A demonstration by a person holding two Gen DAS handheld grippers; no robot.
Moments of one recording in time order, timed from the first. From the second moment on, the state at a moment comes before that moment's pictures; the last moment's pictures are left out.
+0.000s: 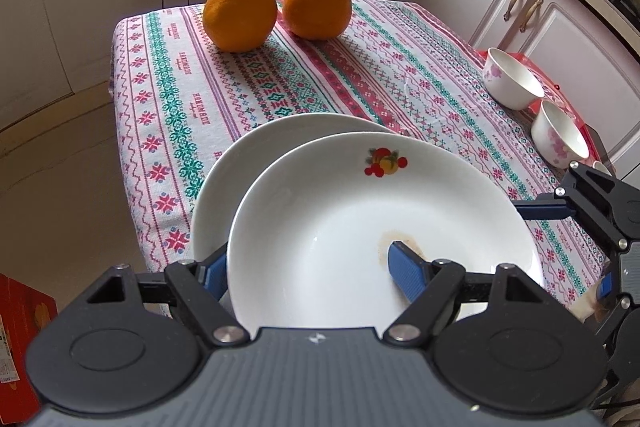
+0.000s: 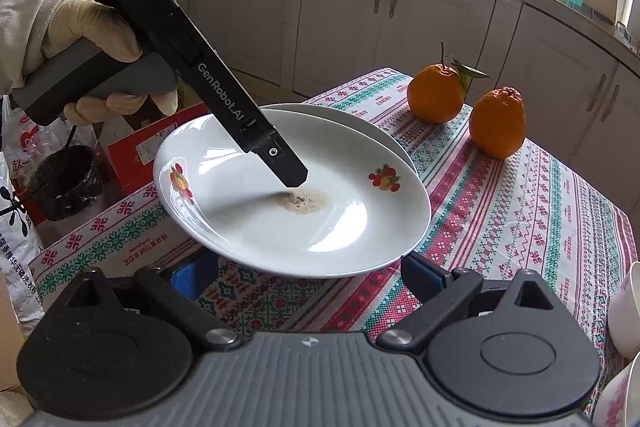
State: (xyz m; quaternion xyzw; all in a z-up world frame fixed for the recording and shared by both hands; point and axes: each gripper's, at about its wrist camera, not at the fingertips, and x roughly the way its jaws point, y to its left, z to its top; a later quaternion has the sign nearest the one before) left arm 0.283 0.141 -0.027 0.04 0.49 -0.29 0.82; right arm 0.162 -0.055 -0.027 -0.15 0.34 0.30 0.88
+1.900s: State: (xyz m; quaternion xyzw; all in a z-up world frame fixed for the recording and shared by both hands) left arm 0.268 0.153 -0.007 0.02 0.47 -0.24 0.85; right arm 0.141 -0.073 -0.019 -0.15 0.31 0.29 0.89
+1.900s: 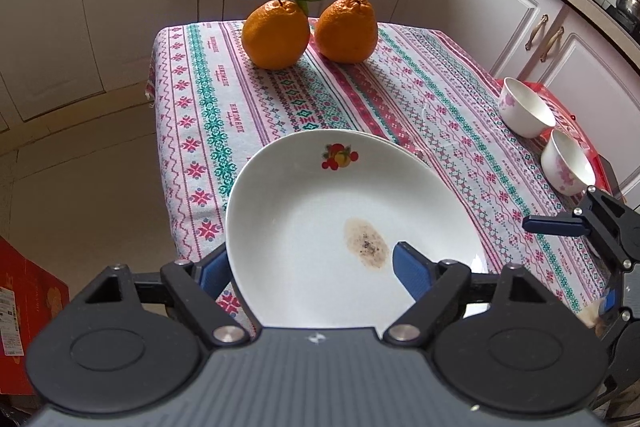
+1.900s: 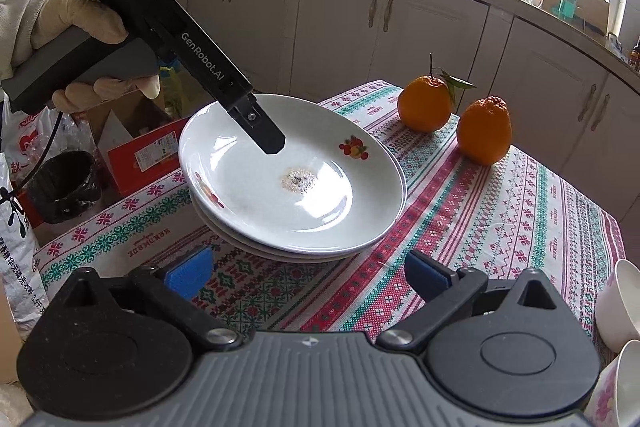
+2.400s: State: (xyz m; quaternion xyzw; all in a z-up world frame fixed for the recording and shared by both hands) left arm 0.230 0.114 0.007 0.12 0.37 -0.22 0.89; right arm 0.108 -0.122 0.000 -0.16 0.29 0.22 0.92
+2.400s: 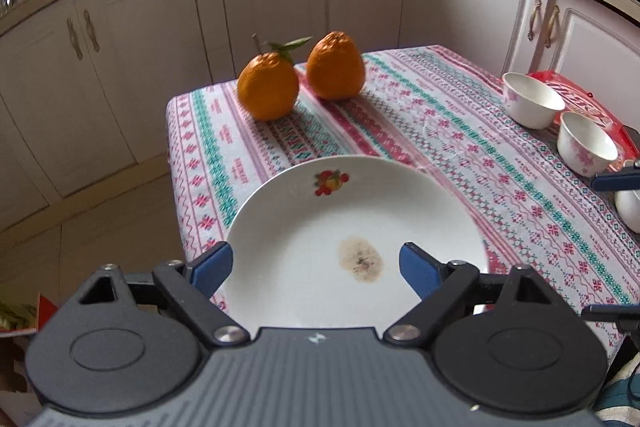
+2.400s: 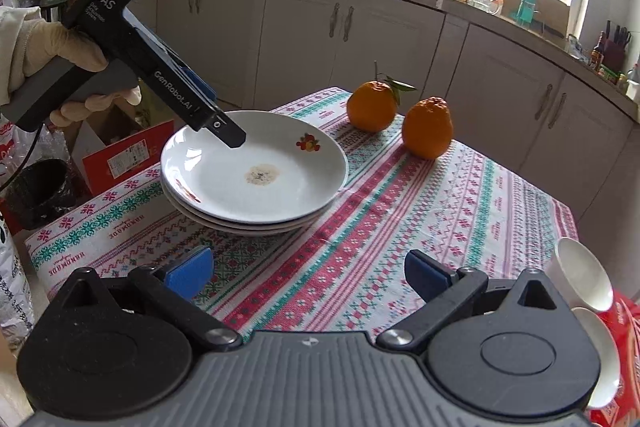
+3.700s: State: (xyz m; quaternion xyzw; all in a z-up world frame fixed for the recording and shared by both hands) left arm 0.092 -0.188 -0.062 0.17 0.27 -0.50 0.81; right arm 0.062 -0.383 -0.036 0.08 0.37 0.06 0.92
